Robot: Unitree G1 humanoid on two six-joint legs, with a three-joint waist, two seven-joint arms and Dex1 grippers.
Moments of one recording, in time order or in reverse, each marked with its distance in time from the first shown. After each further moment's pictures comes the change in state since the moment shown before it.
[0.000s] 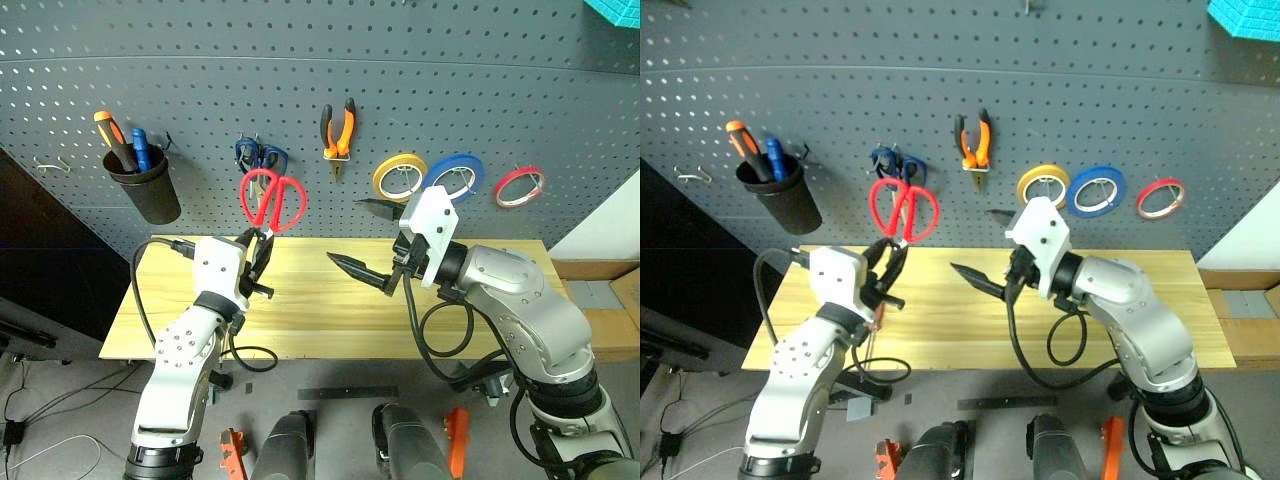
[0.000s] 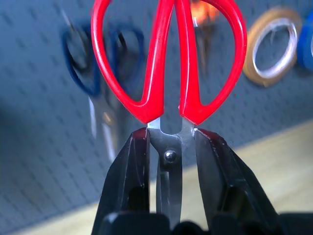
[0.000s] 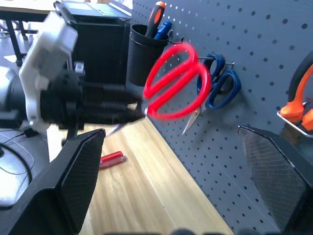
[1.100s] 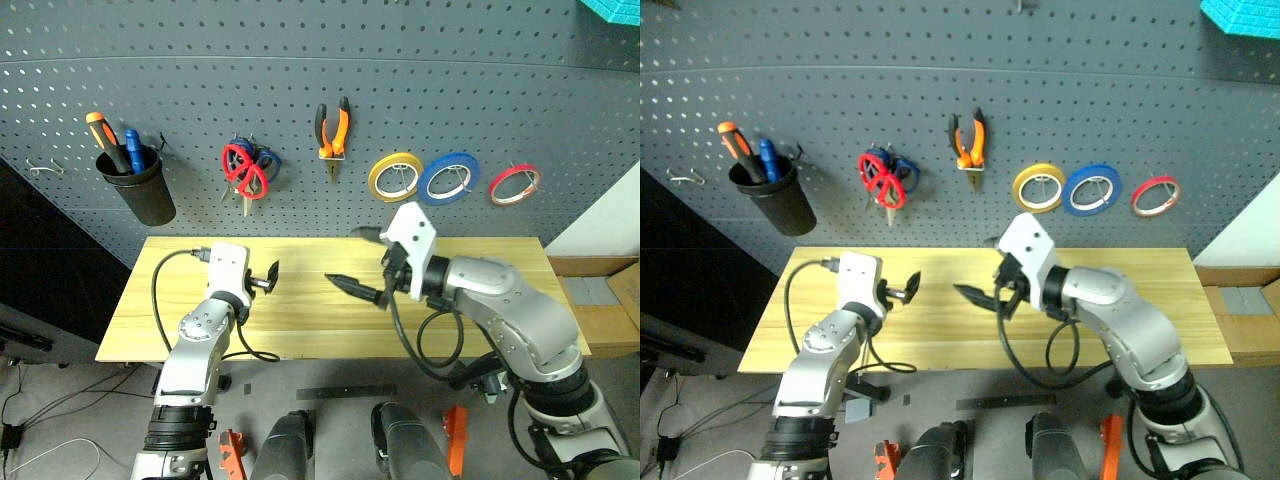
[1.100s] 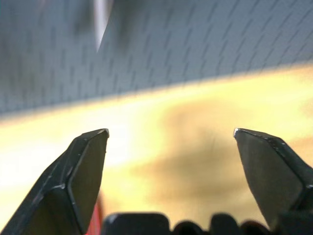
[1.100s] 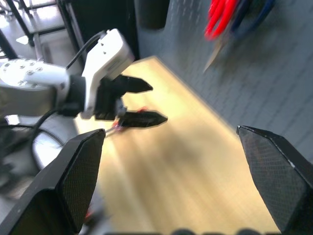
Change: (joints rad) left arm -0.109 -0.021 0.054 0.373 -0.030 0.359 0.040; right arm 0.007 0.068 0.080 -0.027 0.075 0.375 -0.096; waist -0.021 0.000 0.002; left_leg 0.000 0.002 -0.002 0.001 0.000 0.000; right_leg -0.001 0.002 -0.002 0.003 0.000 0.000
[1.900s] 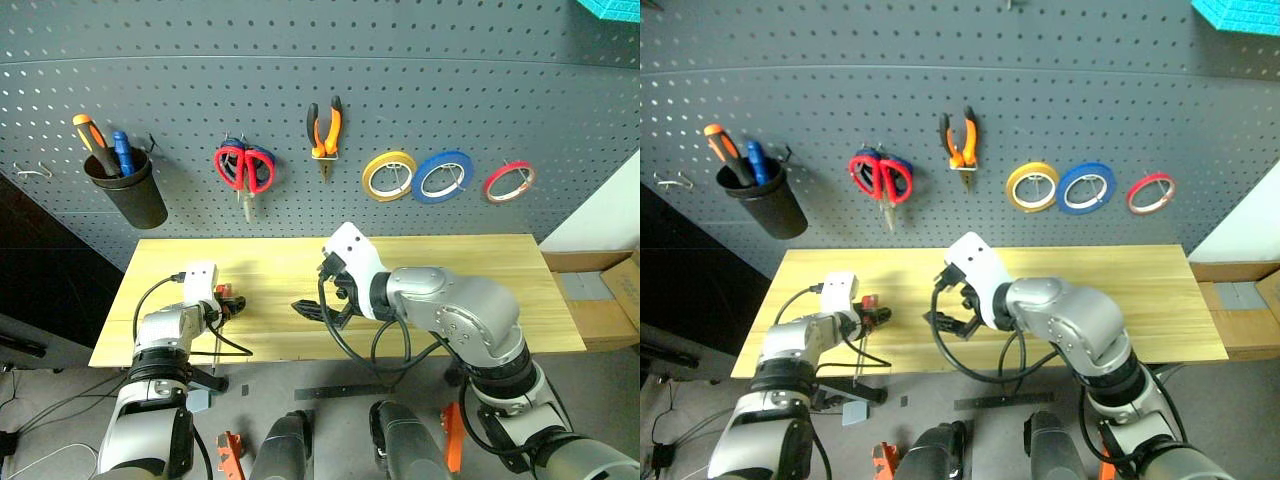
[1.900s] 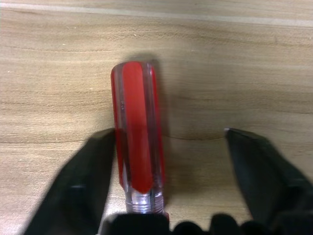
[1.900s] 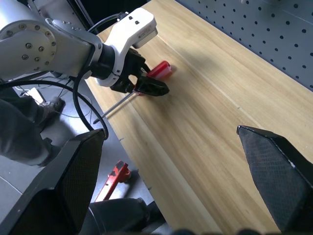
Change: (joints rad) left arm -0.303 0.133 0.073 0.647 -0.035 0.152 -0.112; right arm -0.146 0.182 0.083 0.125 0.036 0.282 -0.175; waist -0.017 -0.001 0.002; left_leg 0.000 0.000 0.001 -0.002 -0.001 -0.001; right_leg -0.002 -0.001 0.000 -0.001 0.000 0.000
